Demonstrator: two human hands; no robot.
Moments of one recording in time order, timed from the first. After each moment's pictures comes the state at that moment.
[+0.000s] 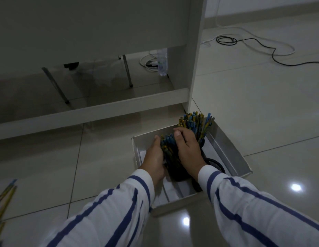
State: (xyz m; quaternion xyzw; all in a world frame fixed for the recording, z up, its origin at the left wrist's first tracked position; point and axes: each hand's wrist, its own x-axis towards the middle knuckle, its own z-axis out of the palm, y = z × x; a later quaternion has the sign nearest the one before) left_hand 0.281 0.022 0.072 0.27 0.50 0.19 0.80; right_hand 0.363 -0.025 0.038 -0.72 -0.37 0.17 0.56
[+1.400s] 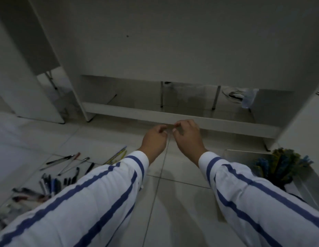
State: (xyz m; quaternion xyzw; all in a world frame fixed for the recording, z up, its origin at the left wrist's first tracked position) left_hand -0.025 0.094 0.182 0.64 0.57 0.30 0.42; right_hand 0.095 0.075 0.177 -0.67 -0.63 0.12 0.37
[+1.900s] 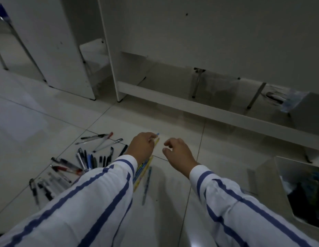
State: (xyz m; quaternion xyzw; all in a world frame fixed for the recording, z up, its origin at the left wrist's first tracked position) left_hand -0.228 0.124 0.117 0.67 0.64 0.22 0.31; right_hand -0.087 0.095 0.116 -0.67 -0.65 0.28 0.20
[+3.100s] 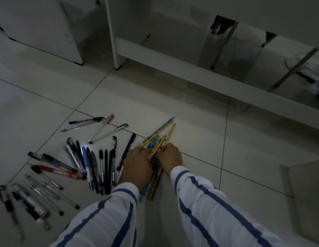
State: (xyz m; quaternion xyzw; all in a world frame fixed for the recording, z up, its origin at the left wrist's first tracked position) left_hand -0.300 0.155 -0.045 0.67 0.67 0.17 0.27; right_hand -0.188 0.190 -0.044 -0.80 -0.47 0.36 0.12
